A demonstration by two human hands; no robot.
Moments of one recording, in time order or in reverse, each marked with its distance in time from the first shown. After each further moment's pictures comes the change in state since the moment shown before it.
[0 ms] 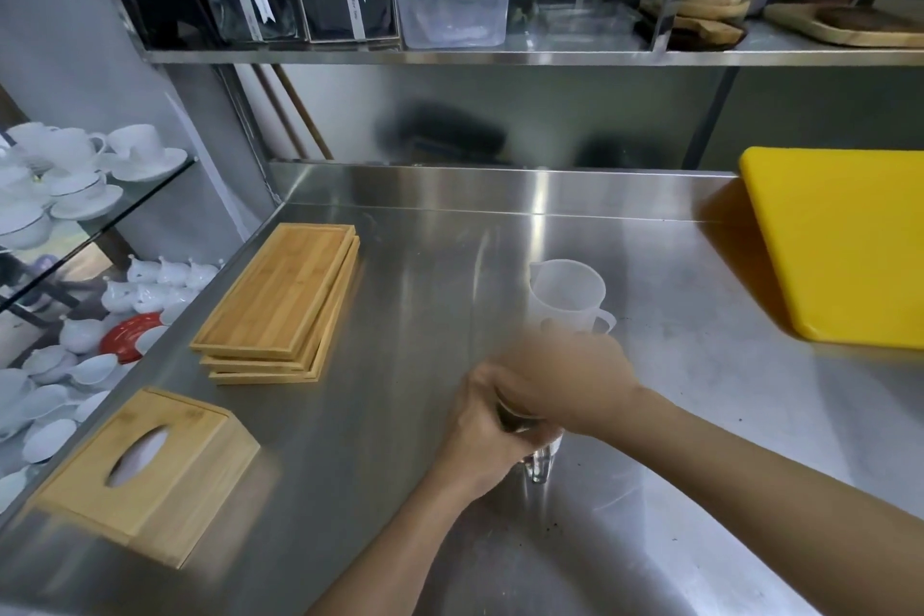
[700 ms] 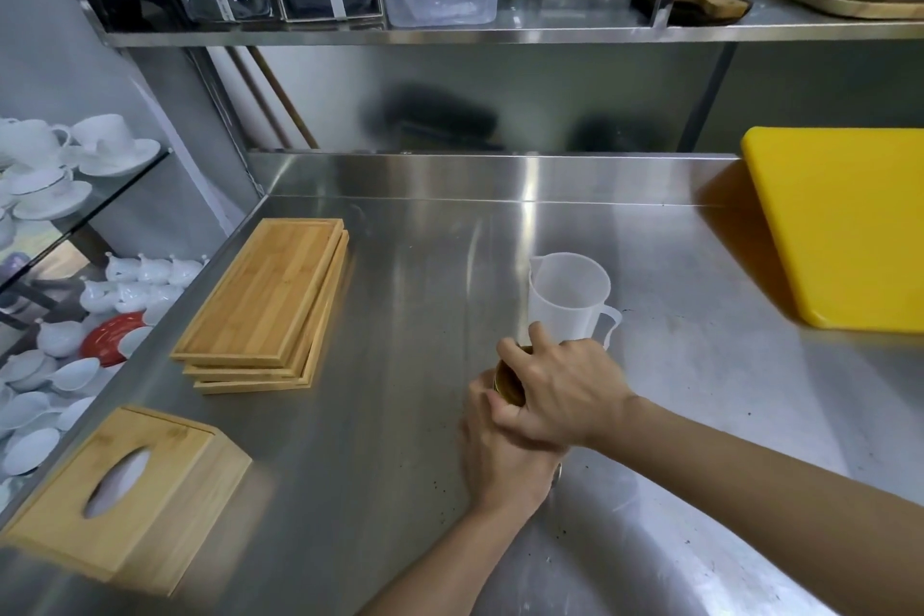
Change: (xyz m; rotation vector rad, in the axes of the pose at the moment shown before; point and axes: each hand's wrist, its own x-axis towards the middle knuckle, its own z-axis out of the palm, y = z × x) left_hand 0.002 0.008 0.033 0.149 0.289 -0.136; right_hand 0.006 -0.007 0.010 0.013 -0.016 -0.096
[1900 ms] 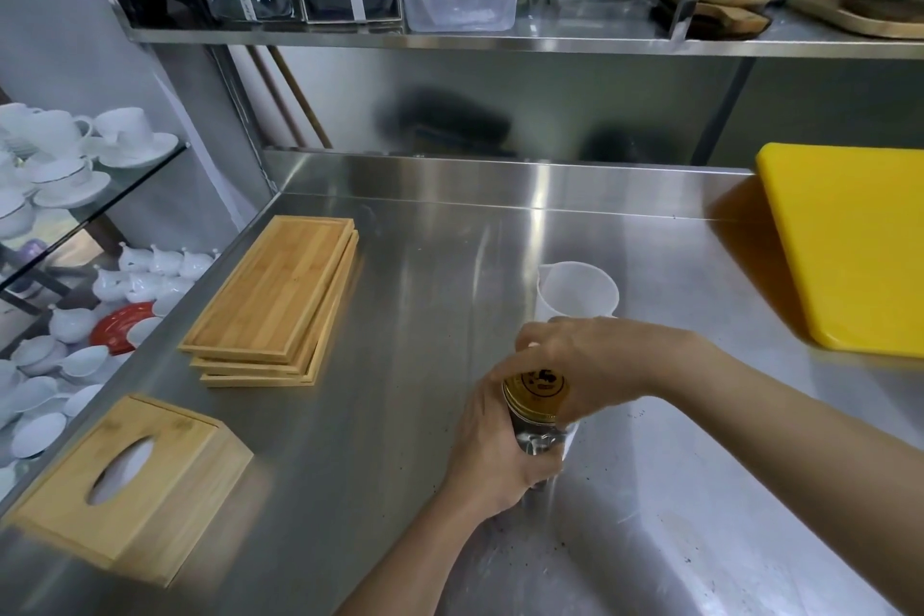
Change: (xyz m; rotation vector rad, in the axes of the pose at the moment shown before) left_hand 0.018 -0.026 -0.016 -0.042 -0.287 0.149; right_hand 0.031 0.040 -0.042 0.075 -0.562 -0.343
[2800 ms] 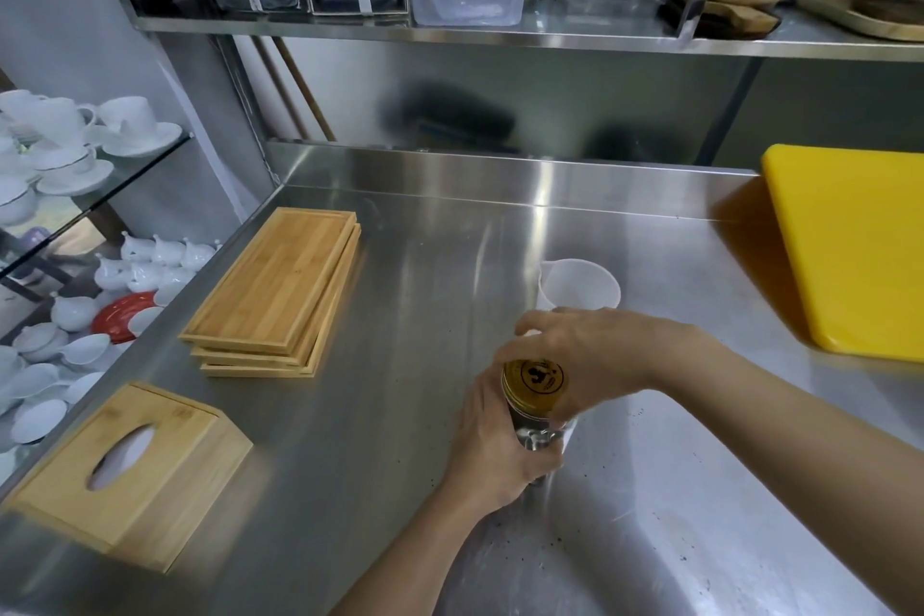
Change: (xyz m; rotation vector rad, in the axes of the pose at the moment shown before) left_hand 0.000 -0.005 0.004 0.030 0.015 -0.013; right_hand 0.000 -0.003 -0.006 0.025 -0.052 0.097
